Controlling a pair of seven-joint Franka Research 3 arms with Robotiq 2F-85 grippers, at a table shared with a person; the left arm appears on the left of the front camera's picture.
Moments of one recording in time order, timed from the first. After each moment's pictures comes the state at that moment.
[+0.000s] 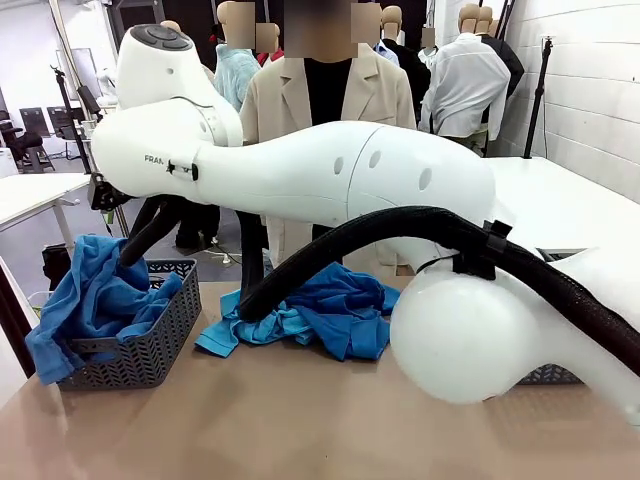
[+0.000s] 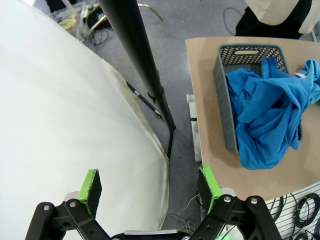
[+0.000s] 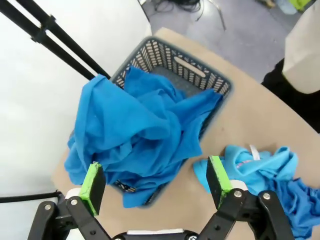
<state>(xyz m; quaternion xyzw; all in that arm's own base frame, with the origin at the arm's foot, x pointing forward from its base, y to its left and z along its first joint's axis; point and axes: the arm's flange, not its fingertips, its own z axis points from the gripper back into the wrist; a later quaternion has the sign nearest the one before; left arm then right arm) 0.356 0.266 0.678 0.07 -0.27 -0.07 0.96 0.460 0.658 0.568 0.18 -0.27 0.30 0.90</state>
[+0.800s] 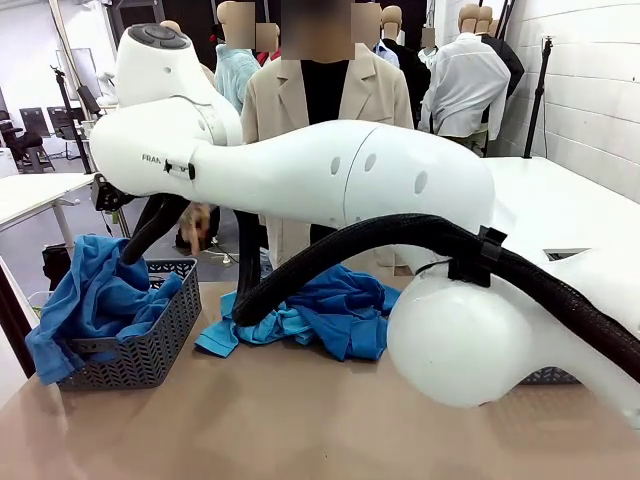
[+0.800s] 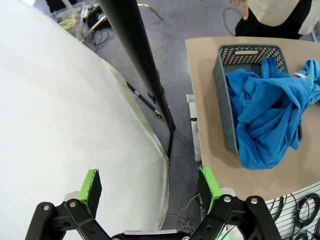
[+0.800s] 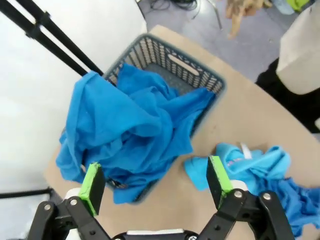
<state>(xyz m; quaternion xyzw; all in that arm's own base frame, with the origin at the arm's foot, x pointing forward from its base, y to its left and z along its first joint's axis) 0.356 0.266 0.678 0.07 -0.27 -0.07 0.96 0.462 0.650 0.576 0.16 -0.27 0.31 0.90</state>
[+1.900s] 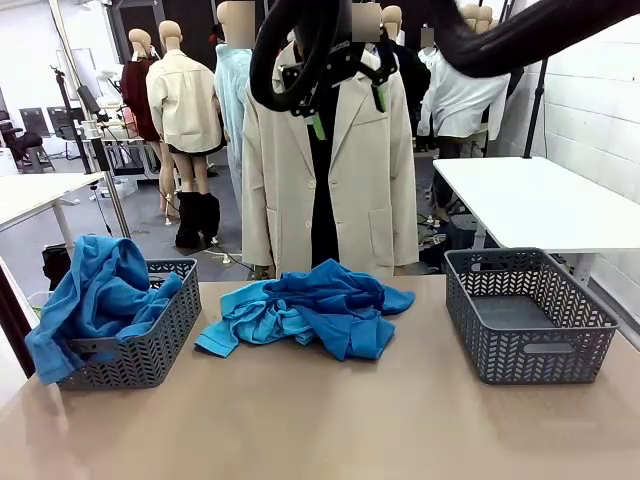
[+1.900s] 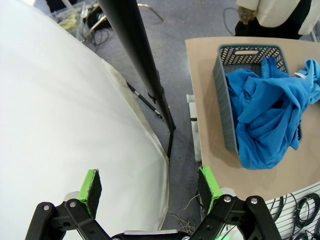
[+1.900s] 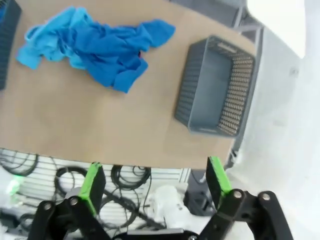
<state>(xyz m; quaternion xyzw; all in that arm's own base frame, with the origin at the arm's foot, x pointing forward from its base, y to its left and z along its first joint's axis) 0.356 0.266 0.678 0.07 -0.27 -0.07 0.96 0.409 0.395 0.738 -0.14 -0.12 0.15 0.97</state>
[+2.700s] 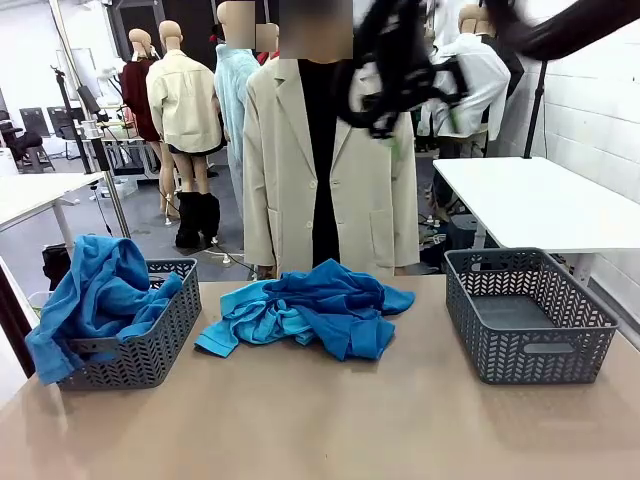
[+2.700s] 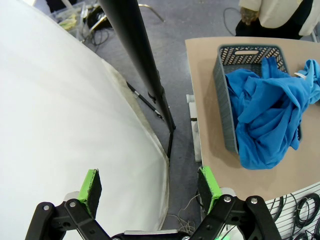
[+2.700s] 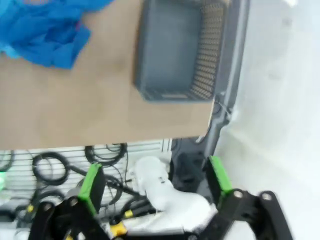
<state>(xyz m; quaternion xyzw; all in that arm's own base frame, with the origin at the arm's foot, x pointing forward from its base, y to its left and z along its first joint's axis) 0.356 0.266 0.678 0.07 -0.27 -0.07 0.96 0.434 0.247 0.708 -0.17 -0.02 0.06 0.98</state>
